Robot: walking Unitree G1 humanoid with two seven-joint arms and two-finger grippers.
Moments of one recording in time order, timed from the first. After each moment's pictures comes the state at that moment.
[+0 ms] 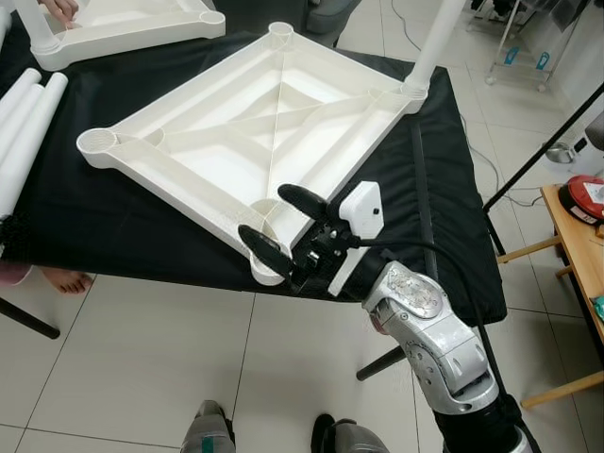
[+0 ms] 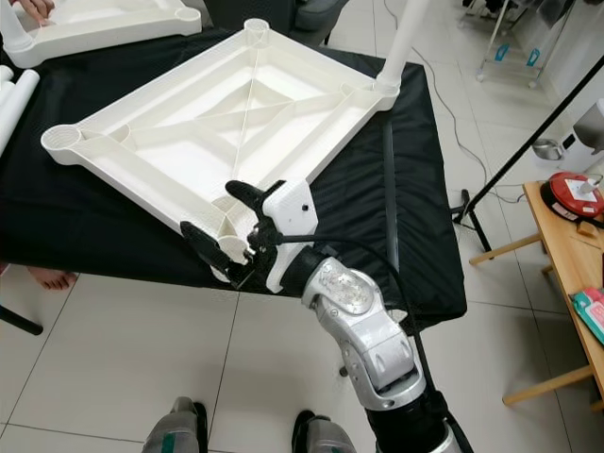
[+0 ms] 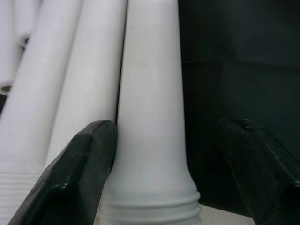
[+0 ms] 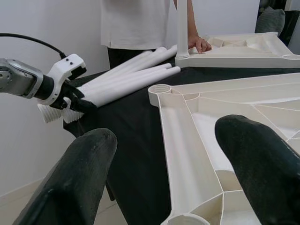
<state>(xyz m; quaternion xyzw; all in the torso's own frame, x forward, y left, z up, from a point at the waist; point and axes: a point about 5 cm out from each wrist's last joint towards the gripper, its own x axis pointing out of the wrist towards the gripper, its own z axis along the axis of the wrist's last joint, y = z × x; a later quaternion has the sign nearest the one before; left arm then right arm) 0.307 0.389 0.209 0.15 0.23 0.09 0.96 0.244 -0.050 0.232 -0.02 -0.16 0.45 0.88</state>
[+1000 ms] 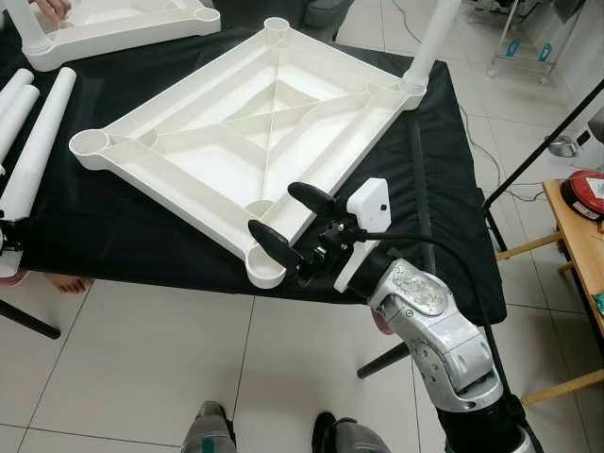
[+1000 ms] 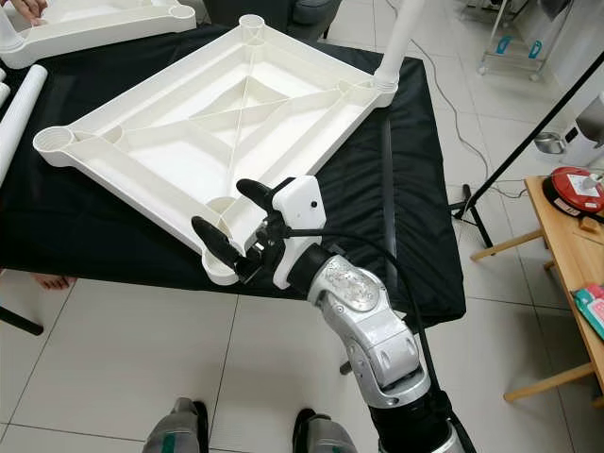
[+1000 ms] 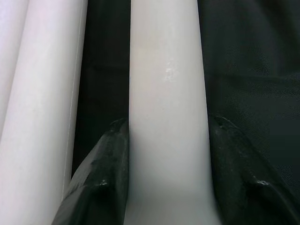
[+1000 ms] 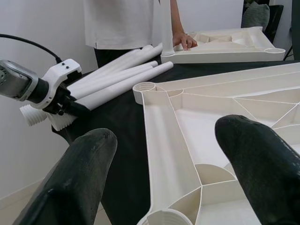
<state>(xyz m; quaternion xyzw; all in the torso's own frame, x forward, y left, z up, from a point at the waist) 0.326 0.375 0.205 0.12 0.27 0.06 0.95 0.249 -0.056 0.233 -0.02 -0.16 0.42 0.89</state>
